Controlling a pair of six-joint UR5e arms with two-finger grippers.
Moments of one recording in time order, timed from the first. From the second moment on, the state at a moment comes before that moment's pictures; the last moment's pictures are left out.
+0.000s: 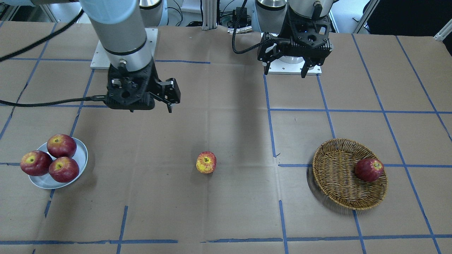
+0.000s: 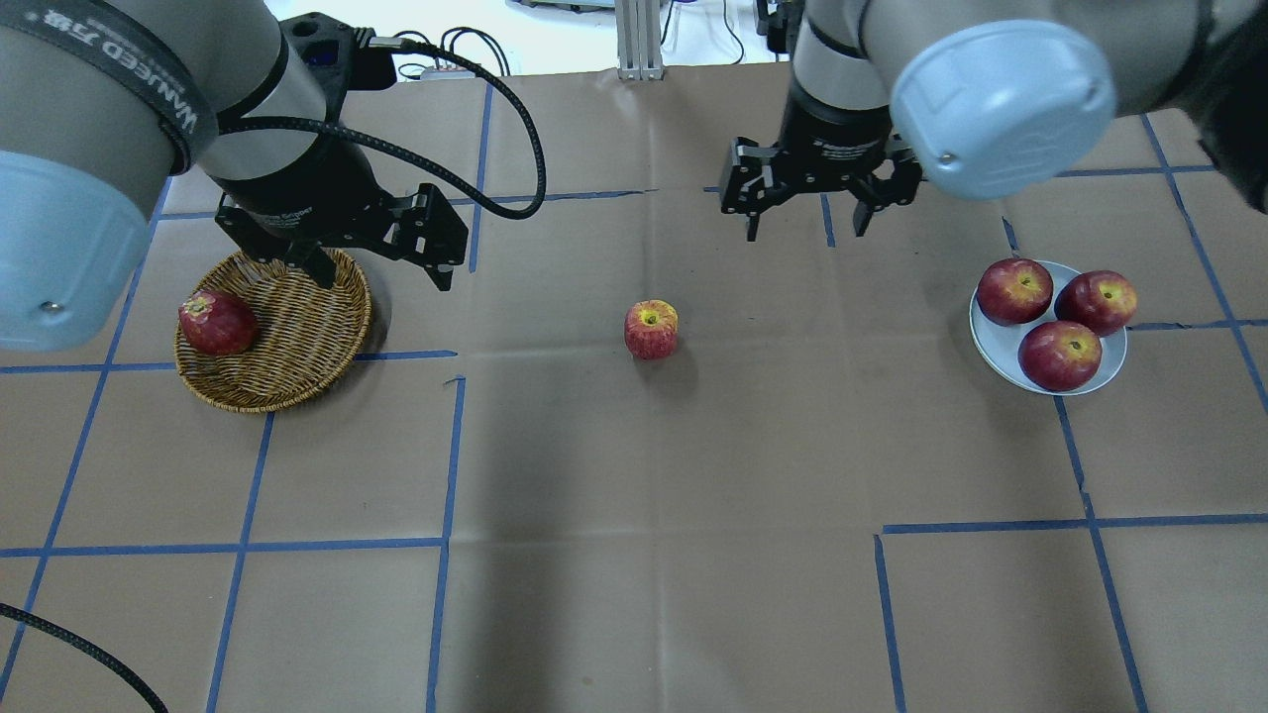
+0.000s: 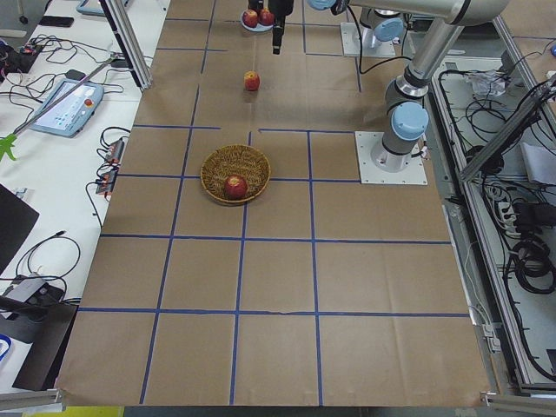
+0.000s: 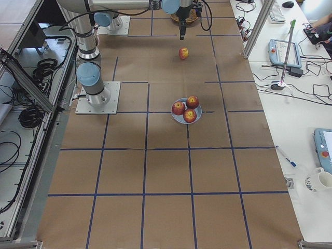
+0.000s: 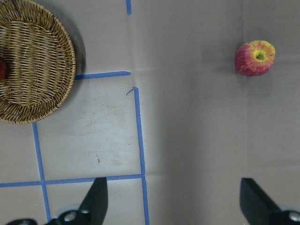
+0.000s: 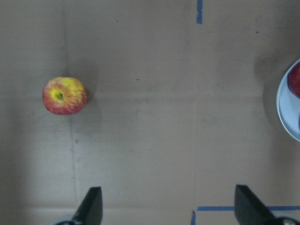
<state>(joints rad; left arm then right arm) -1.68 -1.48 -1.62 -1.56 1.56 -0.03 1.81 -1.38 1.47 -1.66 -1.57 0.25</state>
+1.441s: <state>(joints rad) -1.61 -1.48 -1.66 -1.54 1.56 0.03 1.97 -1.01 1.57 -2.14 -1.58 0.44</state>
